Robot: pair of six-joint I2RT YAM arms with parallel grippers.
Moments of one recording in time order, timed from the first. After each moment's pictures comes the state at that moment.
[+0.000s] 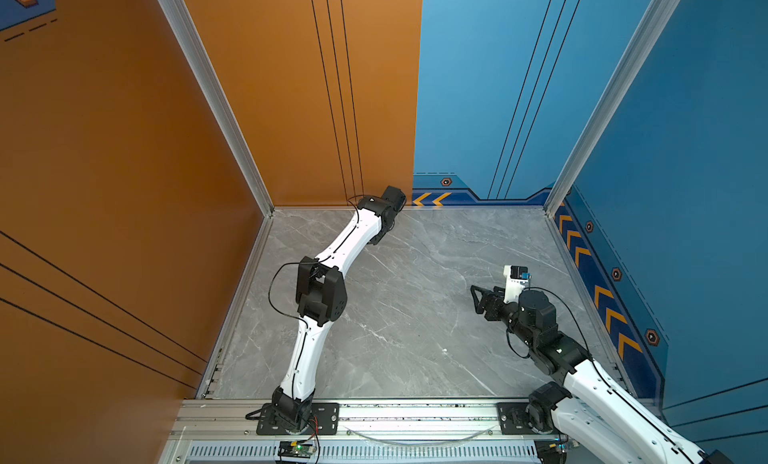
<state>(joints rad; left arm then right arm) -0.49 2.32 2.28 -1.20 -0.71 0.20 0.44 0.72 0.43 -0.10 0.06 0.46</state>
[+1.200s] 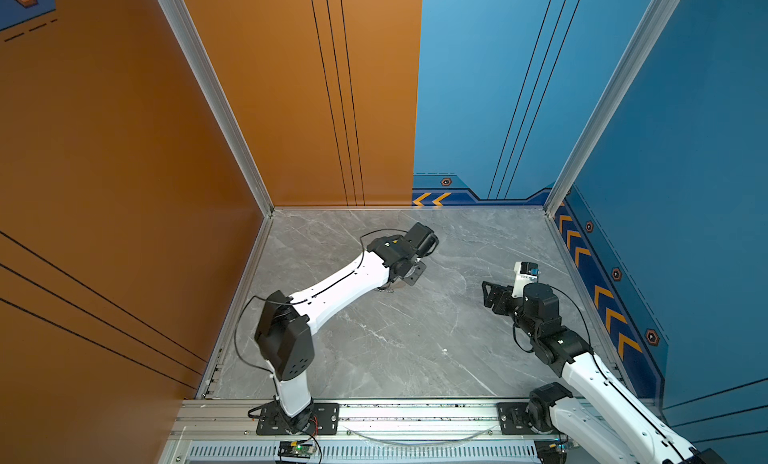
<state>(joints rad) -0.72 1.68 1.51 -0.82 -0.38 -0.10 0.27 0.81 0.49 -0.16 0.09 0.44</state>
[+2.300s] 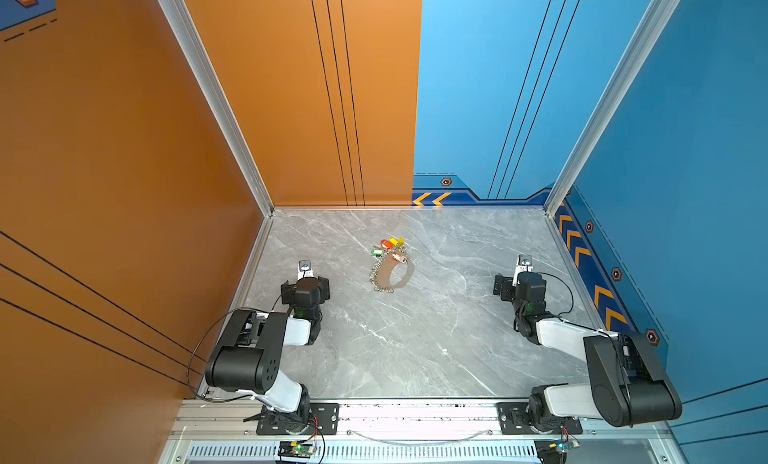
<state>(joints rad) -0.06 1.56 0.36 0.77 -0.40 0.01 0.10 1.41 0.38 0.59 0.26 0.03</state>
